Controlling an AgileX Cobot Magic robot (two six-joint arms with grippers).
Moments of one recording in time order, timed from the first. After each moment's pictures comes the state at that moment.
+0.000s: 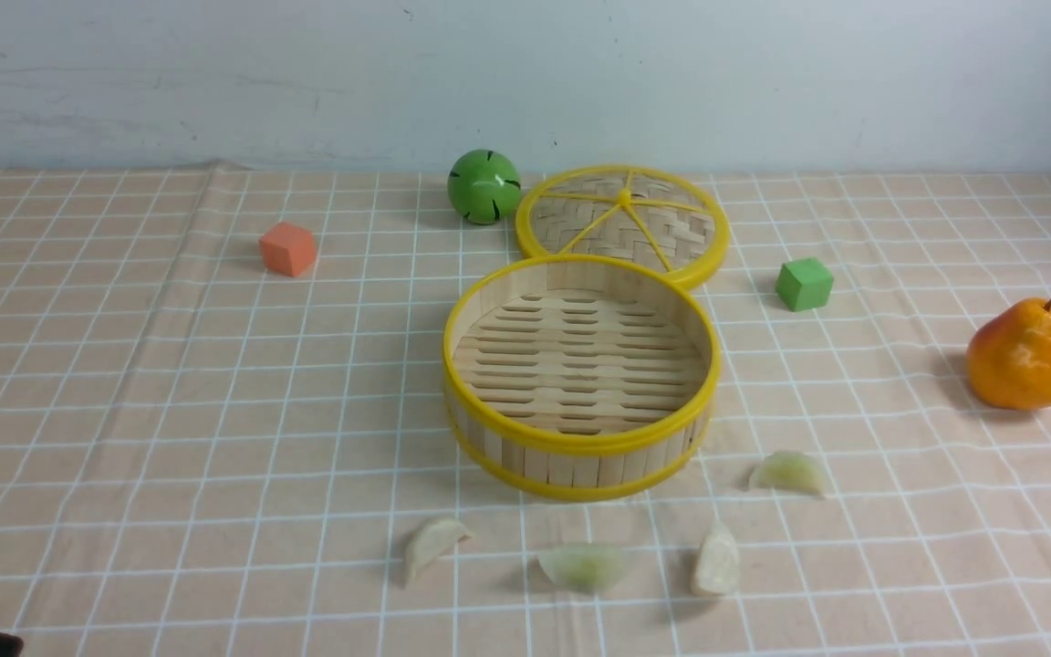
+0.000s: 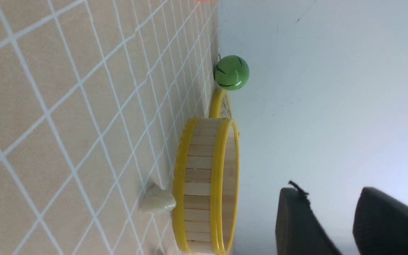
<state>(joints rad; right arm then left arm) 0.00 -0.01 0.02 0.88 0.36 0.35 0.01 -0.02 0.03 -0.71 0.25 -0.83</state>
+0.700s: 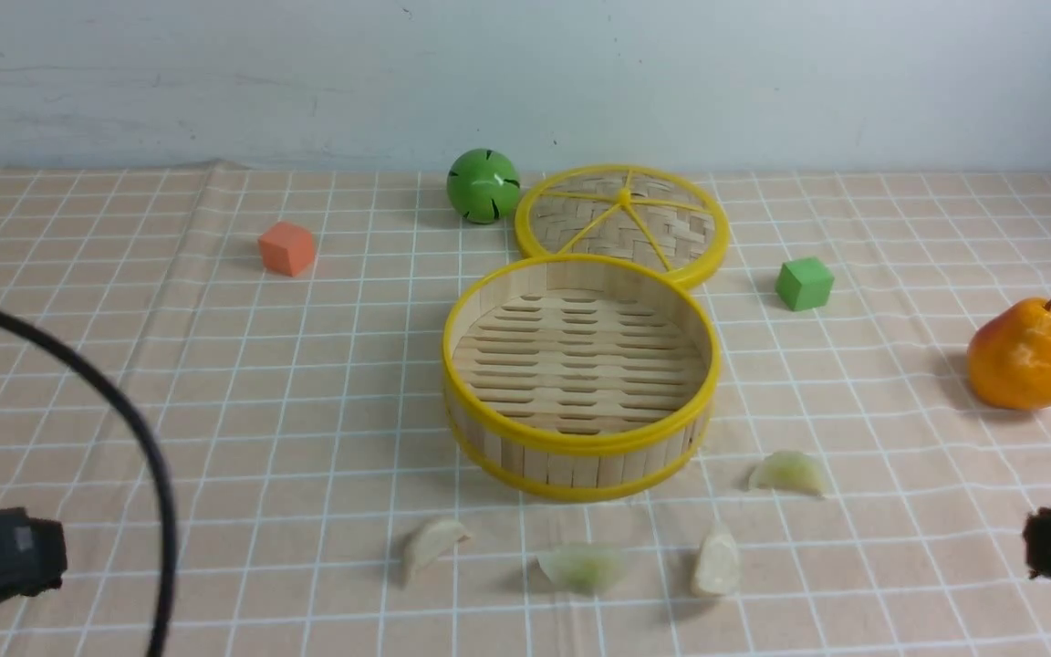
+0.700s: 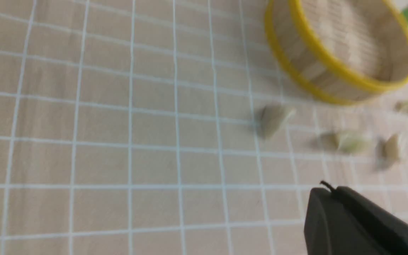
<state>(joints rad) 0.02 0.77 -0.66 0.71 0.87 -0.50 0.00 0.76 -0.71 -0.42 0.89 0.05</state>
